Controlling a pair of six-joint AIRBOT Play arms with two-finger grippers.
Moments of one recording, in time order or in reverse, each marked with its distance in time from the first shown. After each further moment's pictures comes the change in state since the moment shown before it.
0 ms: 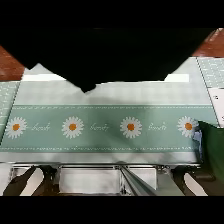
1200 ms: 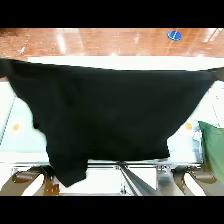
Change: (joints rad) left arm -0.537 -0.011 -0.294 1.036 -0.008 -0.363; right arm 0.000 0.043 -0.387 -0.206 0.141 0.080
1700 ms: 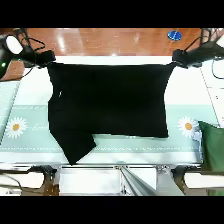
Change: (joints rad) left arm 0.110 -0.794 0.378 -0.238 0.108 -0.093; right arm -0.050 -0.782 0.283 0.098 -0.217 -0.039
